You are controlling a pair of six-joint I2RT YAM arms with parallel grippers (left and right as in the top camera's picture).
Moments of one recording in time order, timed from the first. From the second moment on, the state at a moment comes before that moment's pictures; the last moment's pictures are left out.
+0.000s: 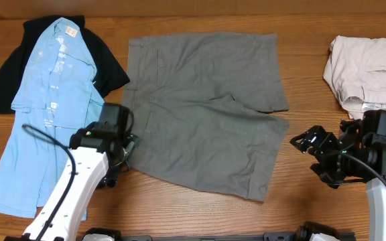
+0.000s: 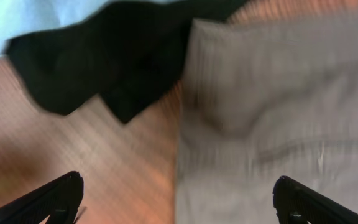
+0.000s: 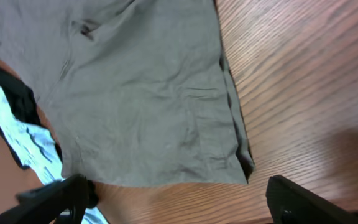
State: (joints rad) left arm -0.13 1.33 0.82 -0.91 -0.14 -1.31; right arm -0.27 1.06 1.02 -1.28 -0.47 0.49
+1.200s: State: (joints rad) left arm 0.01 1.33 0.68 -0.58 -0.08 -1.20; right arm 0.04 1.17 1.01 -1.14 -0.46 0.54
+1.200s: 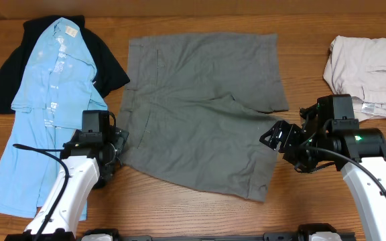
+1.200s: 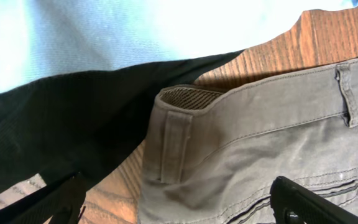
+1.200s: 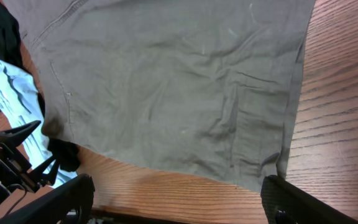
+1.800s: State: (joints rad) left arm 0.01 1.50 0.68 -0.43 -0.07 -1.17; right arm 0.04 1.17 1.01 -1.14 -0.46 0.54
